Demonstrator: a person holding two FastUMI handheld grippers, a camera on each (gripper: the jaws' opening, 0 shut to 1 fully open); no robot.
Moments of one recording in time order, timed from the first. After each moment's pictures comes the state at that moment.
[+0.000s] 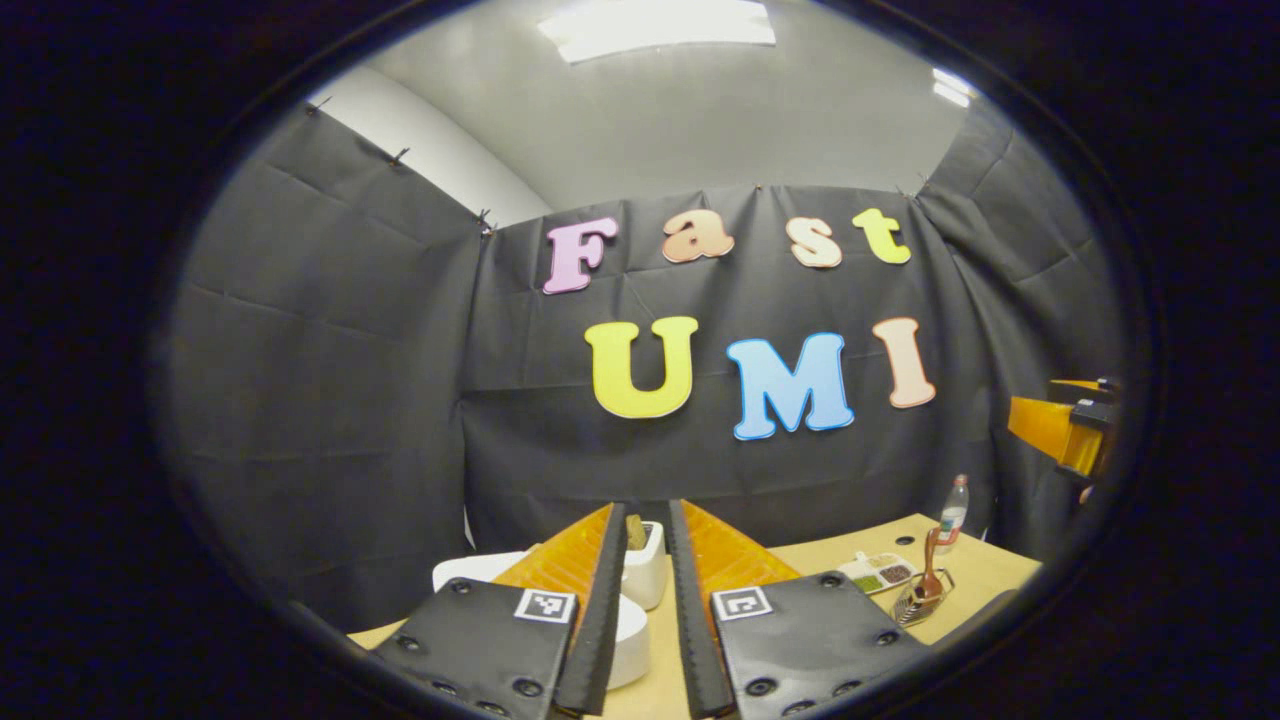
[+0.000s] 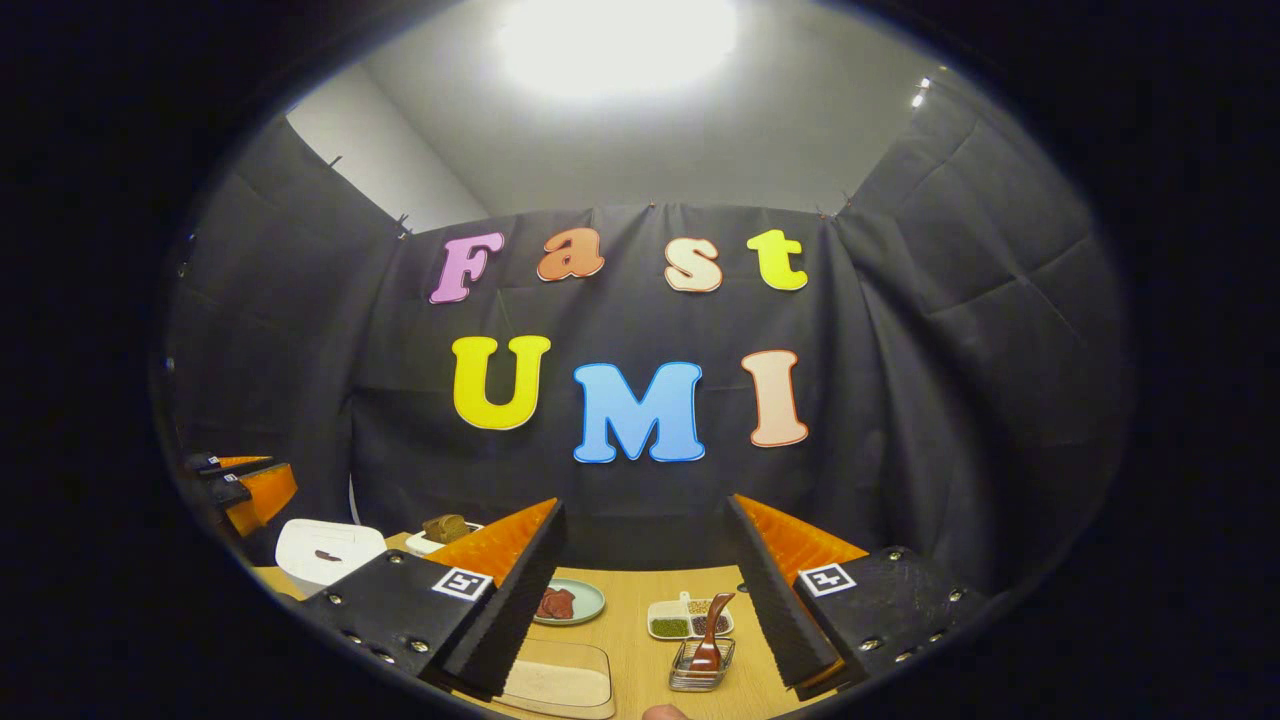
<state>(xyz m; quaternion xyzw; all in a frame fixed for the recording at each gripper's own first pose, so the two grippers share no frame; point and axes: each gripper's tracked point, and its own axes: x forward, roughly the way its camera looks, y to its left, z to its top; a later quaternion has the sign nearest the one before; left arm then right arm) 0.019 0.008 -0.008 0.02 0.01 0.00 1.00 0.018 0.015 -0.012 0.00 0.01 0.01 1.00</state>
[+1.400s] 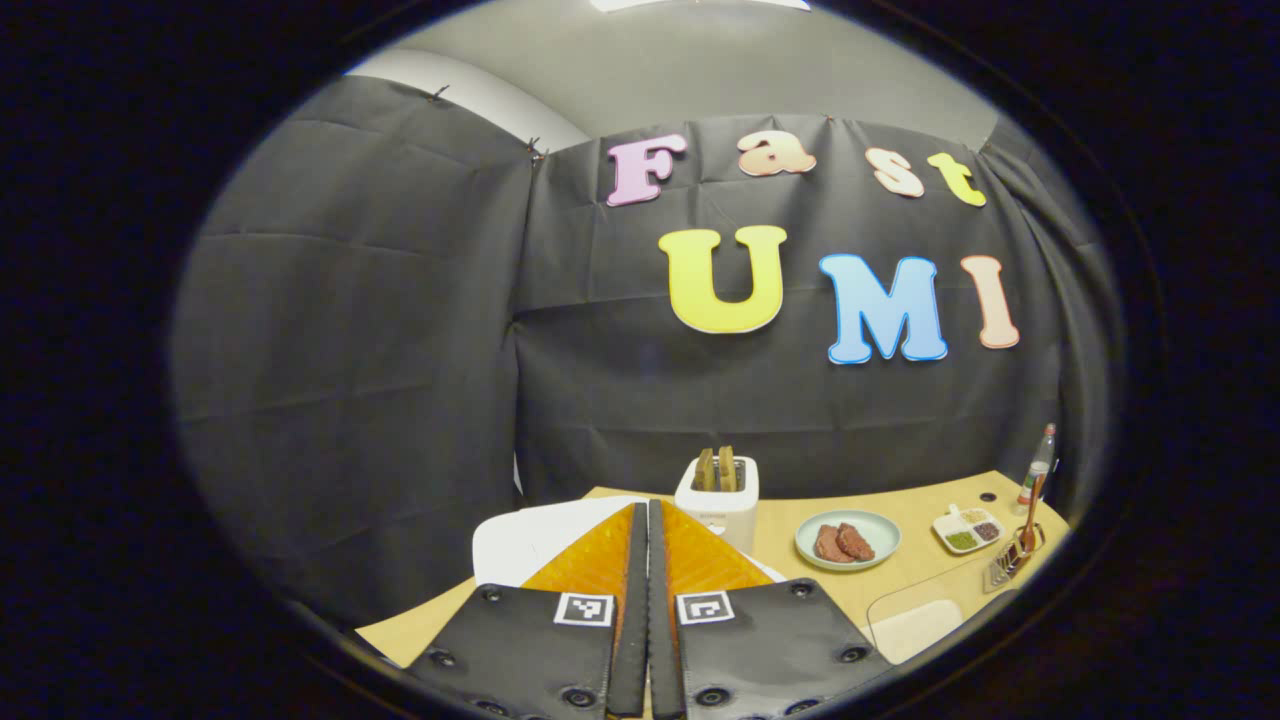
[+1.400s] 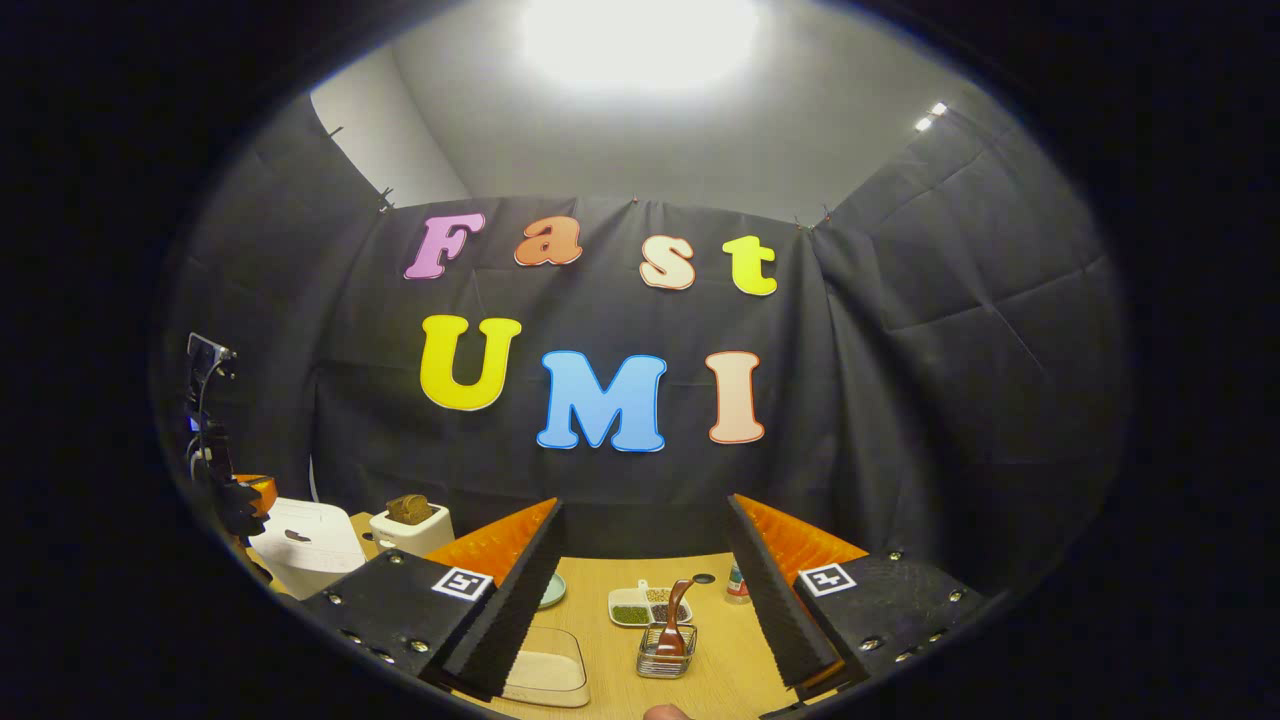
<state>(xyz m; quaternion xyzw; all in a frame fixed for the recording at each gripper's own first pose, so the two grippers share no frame) 0.099 0.134 -0.147 0.00 0.12 0.08 0.99 -0.009 0.010 -0.015 -0.04 0.03 -0.05 1.00</state>
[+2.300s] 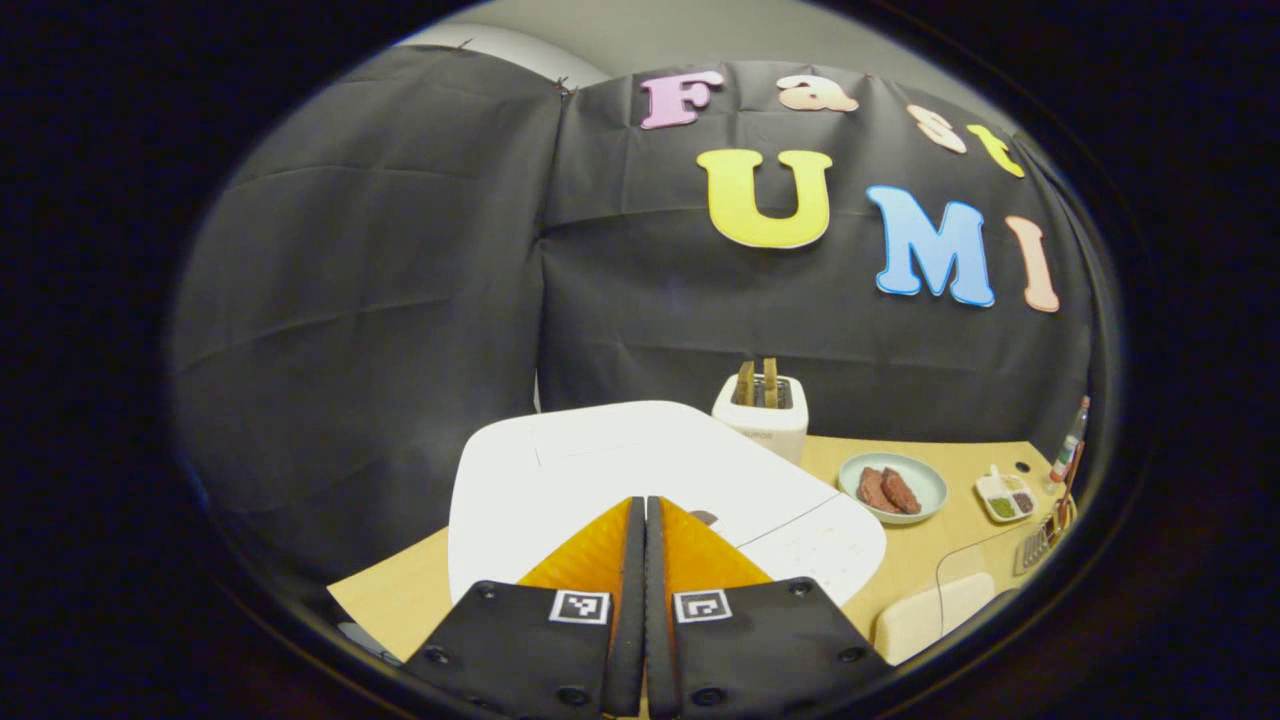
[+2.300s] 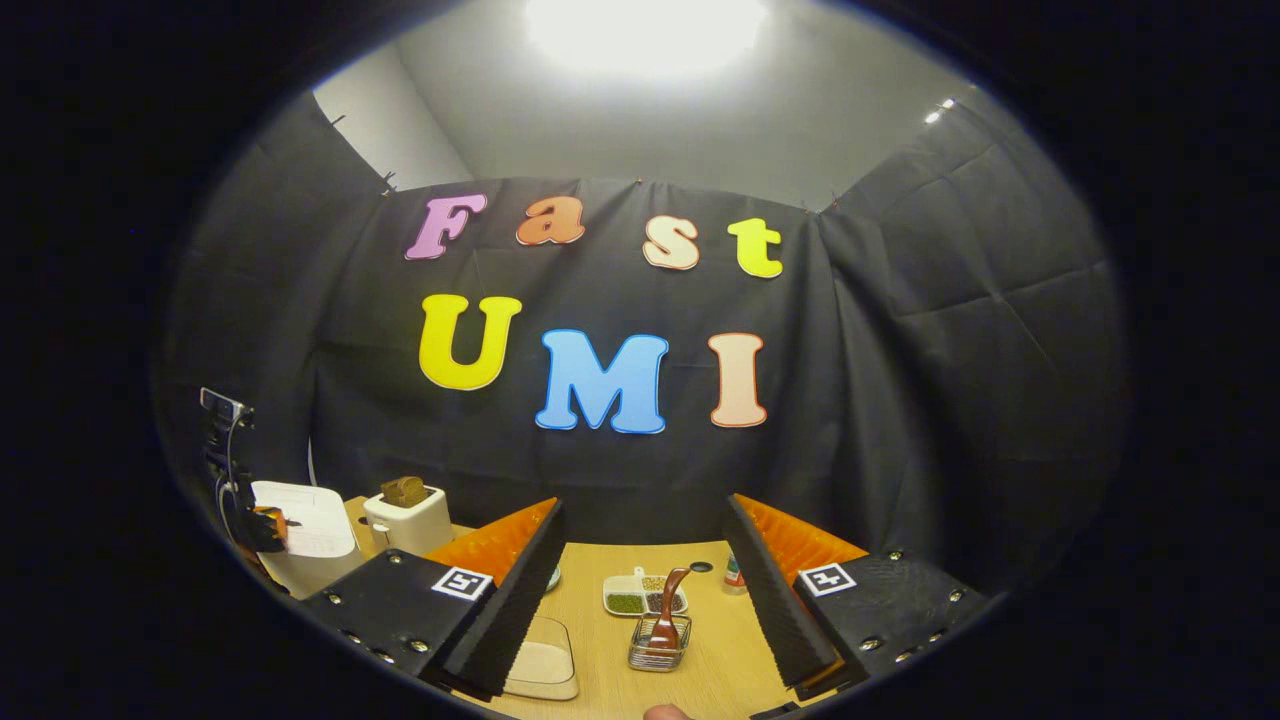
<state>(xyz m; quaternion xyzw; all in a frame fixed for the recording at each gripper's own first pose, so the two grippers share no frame) 0.101 0.154 -0.246 -0.01 0.21 0.12 0.97 0.003 0.002 -0.031 -0.05 0.05 -0.05 1.00</state>
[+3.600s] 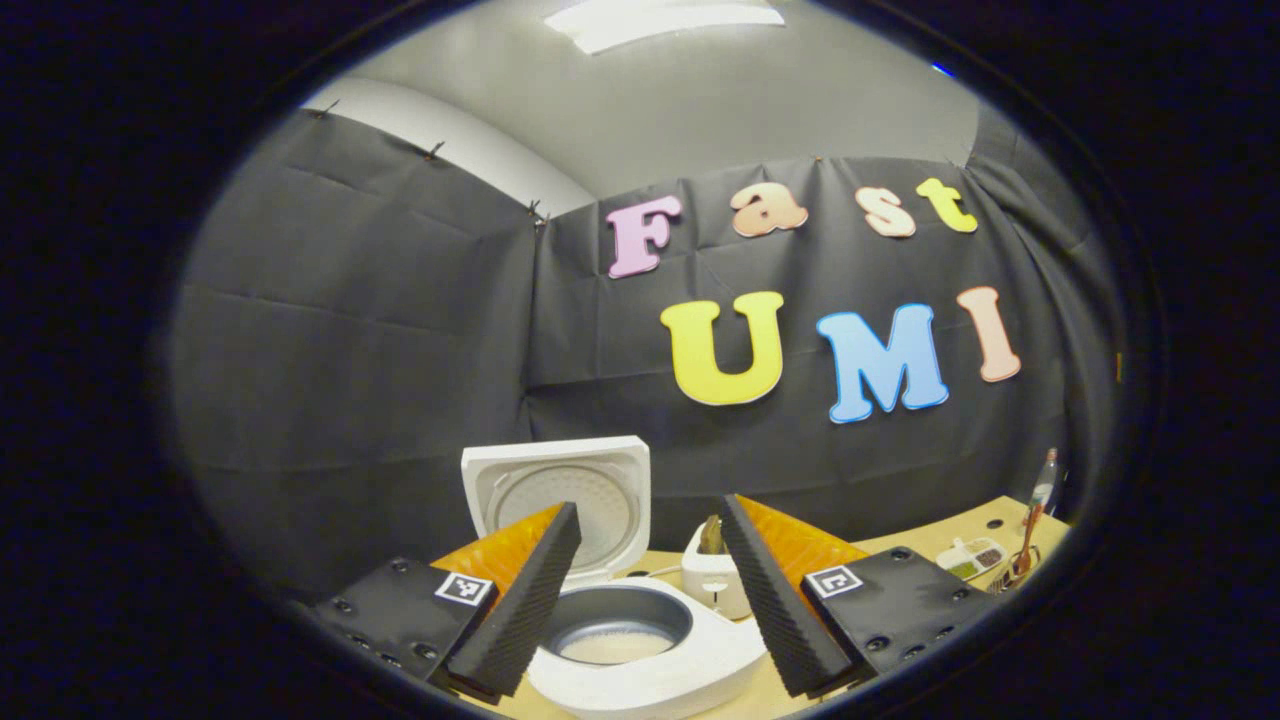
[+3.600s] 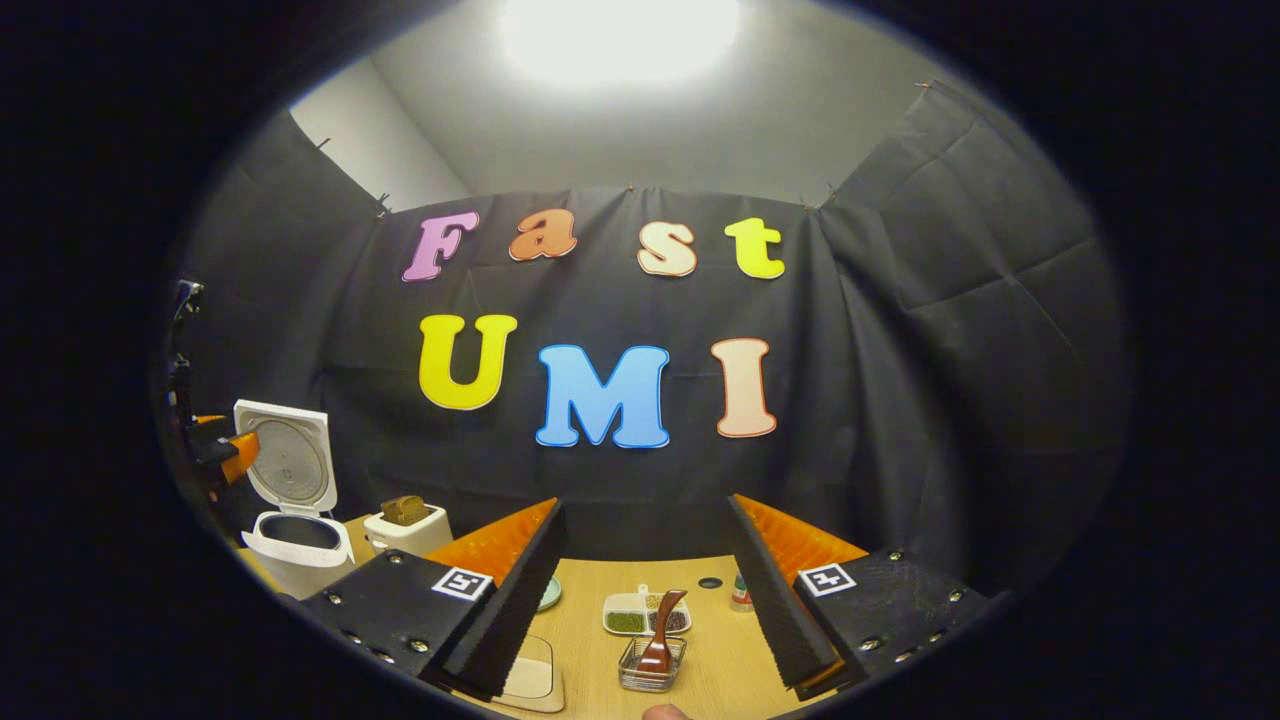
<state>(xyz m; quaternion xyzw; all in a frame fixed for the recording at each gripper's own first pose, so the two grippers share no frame) 0.079 0.105 -0.027 0.05 0.01 0.09 0.99 0.040 -0.040 -0.029 -0.02 0.03 -0.02 1.00</state>
